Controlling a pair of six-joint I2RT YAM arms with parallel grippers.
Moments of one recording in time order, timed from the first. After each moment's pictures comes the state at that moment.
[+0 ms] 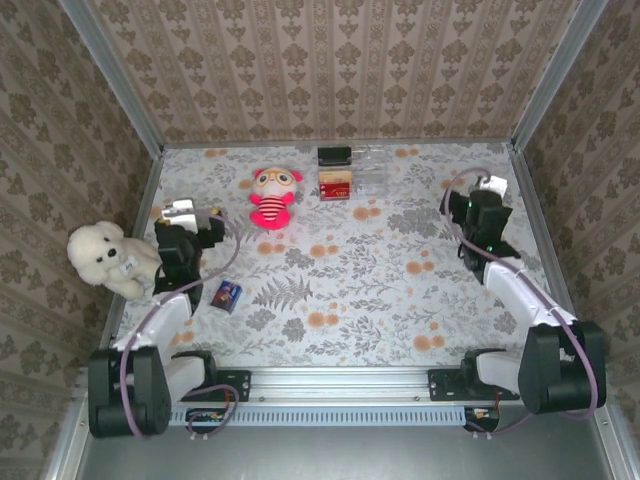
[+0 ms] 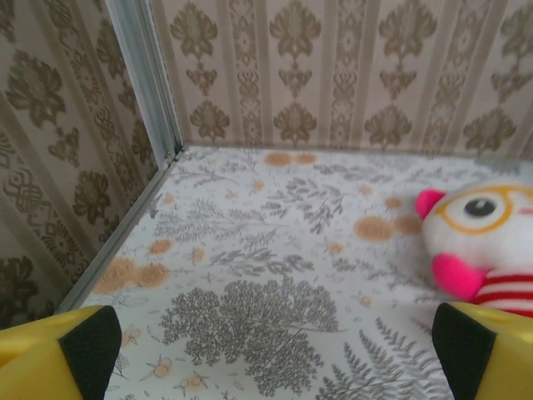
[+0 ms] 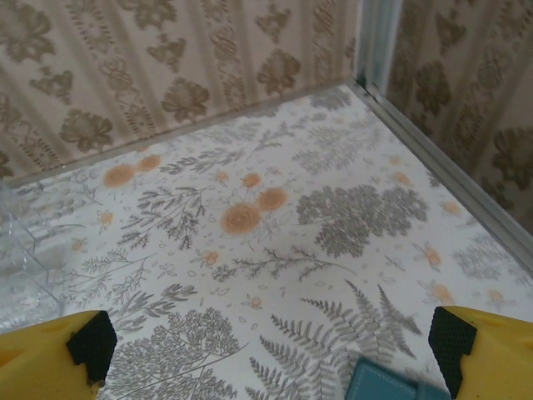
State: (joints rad) left arm -0.01 1.04 0.44 0.40 -0.10 -0.01; right arm 0.02 1.21 0.76 0.00 0.36 0.29
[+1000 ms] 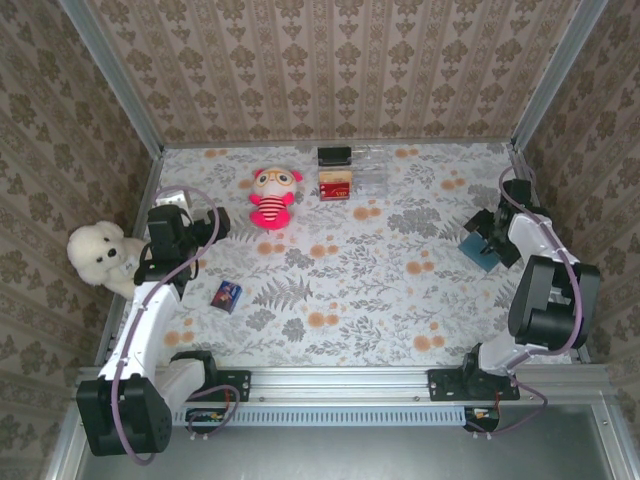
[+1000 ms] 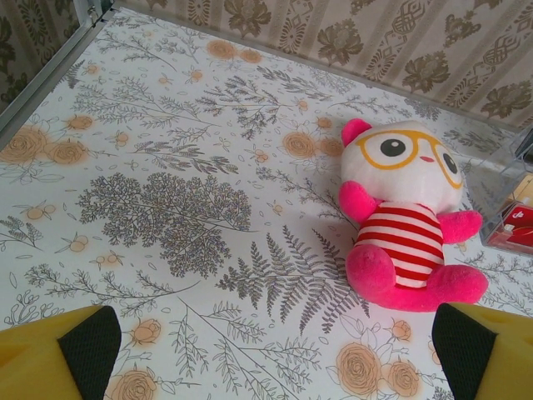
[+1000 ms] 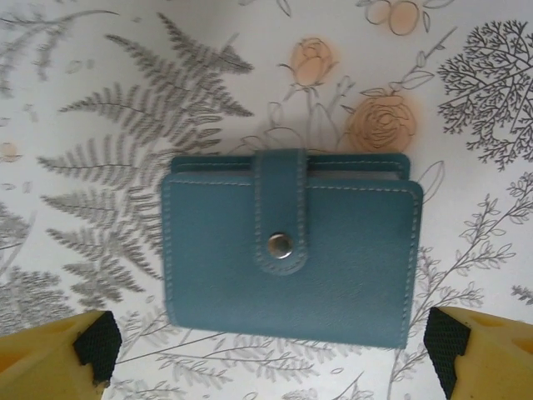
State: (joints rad) left arm -0.02 0.99 0.70 -0.23 0.05 -0.28; right arm -0.30 1.58 1.03 -0.66 0.03 0.60
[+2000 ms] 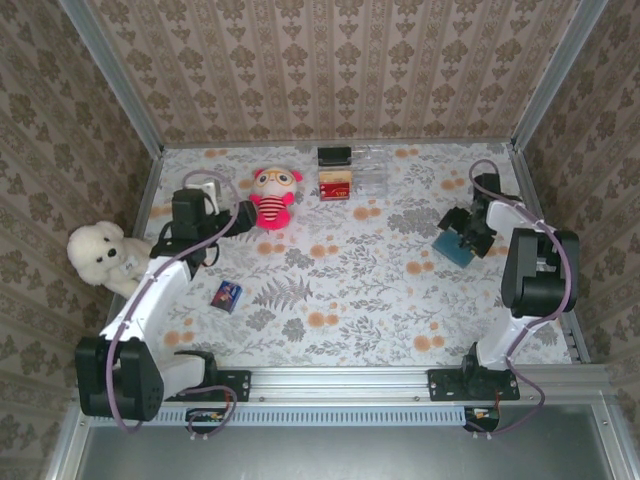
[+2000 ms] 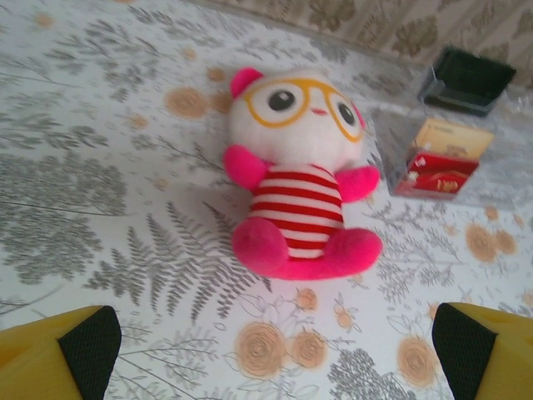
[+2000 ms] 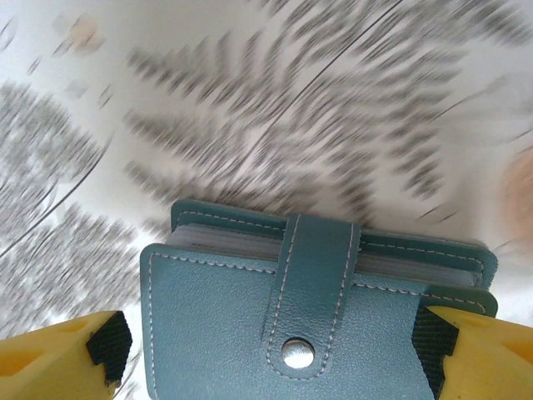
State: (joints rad) left arm -0.18 1.19 0.82 -0.24 0.16 -0.32; right arm -0.14 1.75 1.11 -0.63 -0.10 0.58
